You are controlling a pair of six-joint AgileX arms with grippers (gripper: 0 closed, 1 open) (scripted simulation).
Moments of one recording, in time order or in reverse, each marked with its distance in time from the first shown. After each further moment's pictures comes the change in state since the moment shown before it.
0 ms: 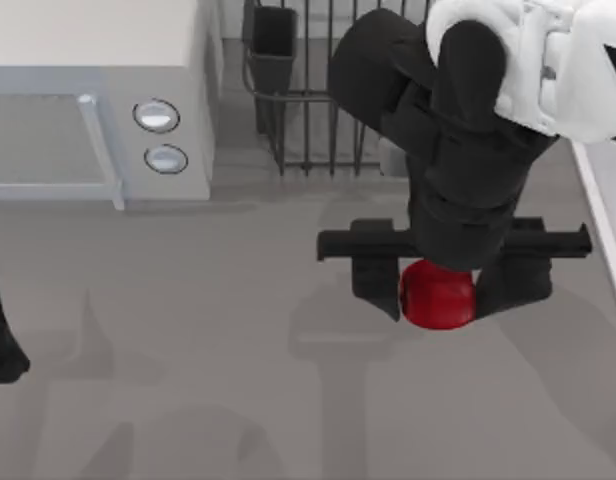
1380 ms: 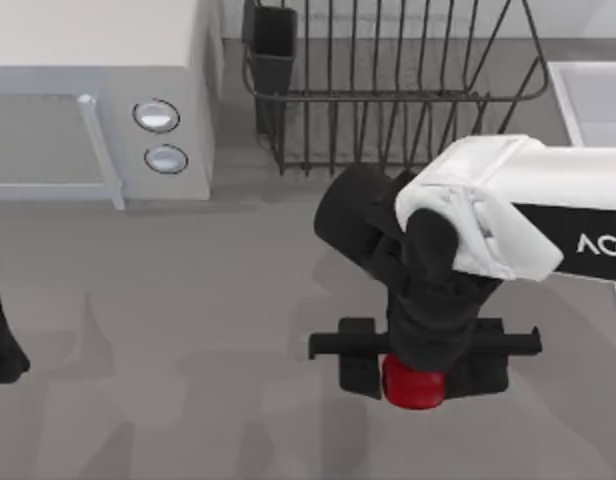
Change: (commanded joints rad) left arm 0.000 0.000 0.000 0.000 0.000 0.000; right arm 0.041 0.054 -0.380 0.431 0.000 0.040
